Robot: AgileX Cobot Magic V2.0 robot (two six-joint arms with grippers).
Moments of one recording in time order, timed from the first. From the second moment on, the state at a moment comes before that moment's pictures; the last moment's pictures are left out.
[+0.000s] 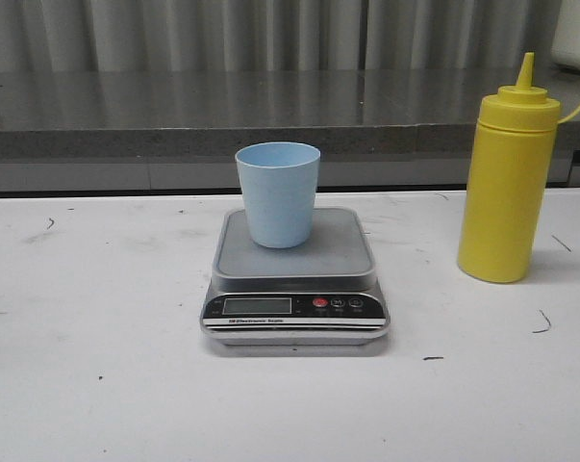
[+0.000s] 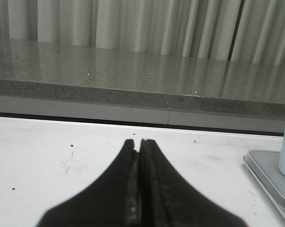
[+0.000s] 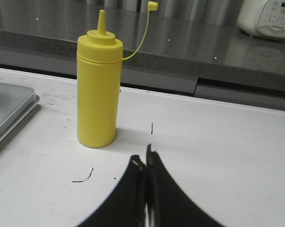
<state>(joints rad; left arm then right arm) -0.02 -0.01 0.00 -0.06 0.06 -0.04 0.01 -0.01 0.03 0.09 0.14 -0.16</state>
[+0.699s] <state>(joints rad) -0.02 -0.01 0.00 -0.06 0.06 -0.04 0.01 -0.01 0.03 0.09 0.07 -0.06</state>
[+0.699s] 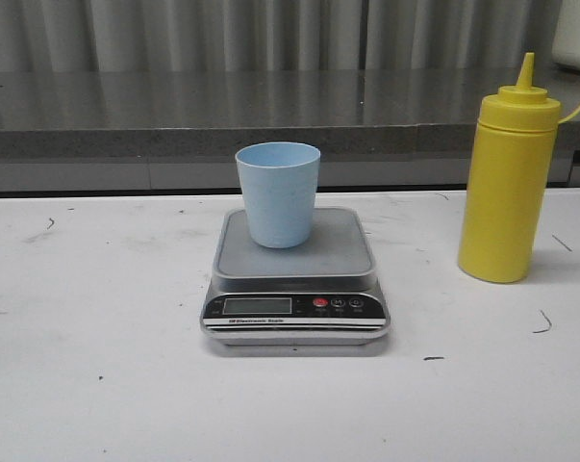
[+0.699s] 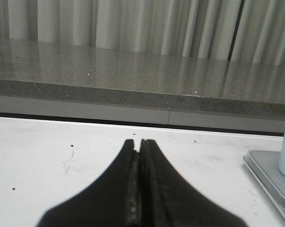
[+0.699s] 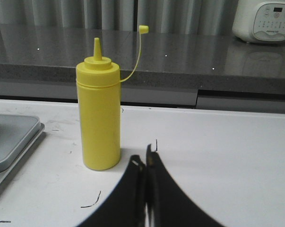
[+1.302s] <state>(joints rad) -0.02 -0.01 0.00 -0.06 0.06 -0.04 0.01 -0.01 0.03 -0.04 0.07 0.10</state>
